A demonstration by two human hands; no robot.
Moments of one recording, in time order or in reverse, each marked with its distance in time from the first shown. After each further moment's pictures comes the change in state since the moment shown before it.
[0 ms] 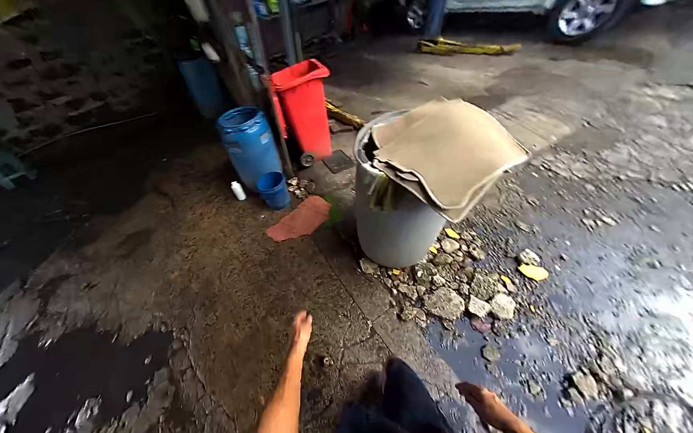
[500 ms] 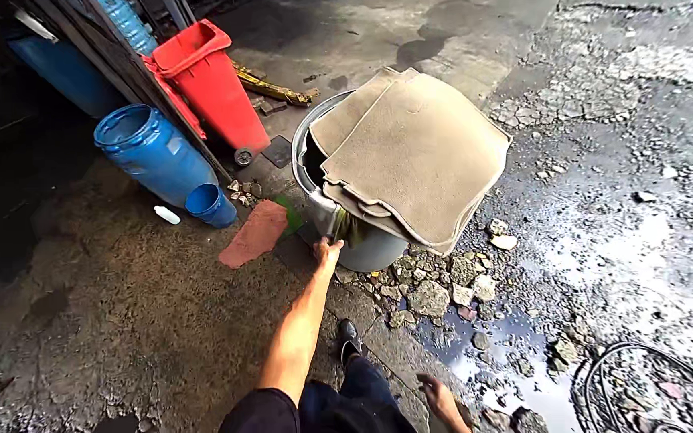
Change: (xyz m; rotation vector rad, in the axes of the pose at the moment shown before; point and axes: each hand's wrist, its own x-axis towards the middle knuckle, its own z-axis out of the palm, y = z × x) left_hand 0.320 0.348 0.262 0.221 -0.162 0.245; right_hand 0.218 -0.059 -0.015 0.451 0.324 0.283
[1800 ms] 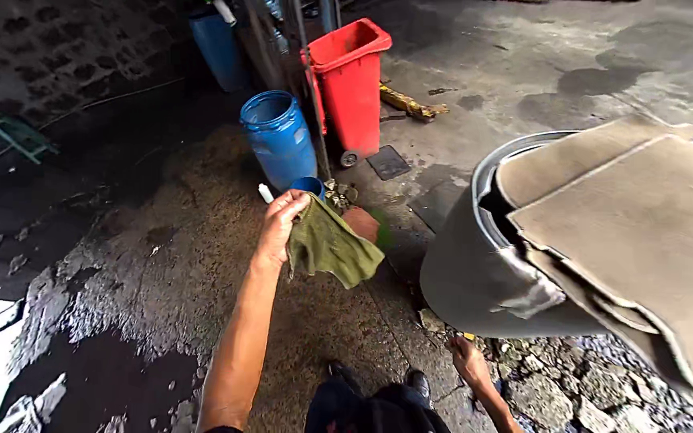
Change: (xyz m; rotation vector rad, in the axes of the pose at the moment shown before) left_hand 0.012 0.018 -0.580 -0.675 0.067 0.448; right_hand 0.152 -0.411 0.154 -0.315 0.034 -0.335
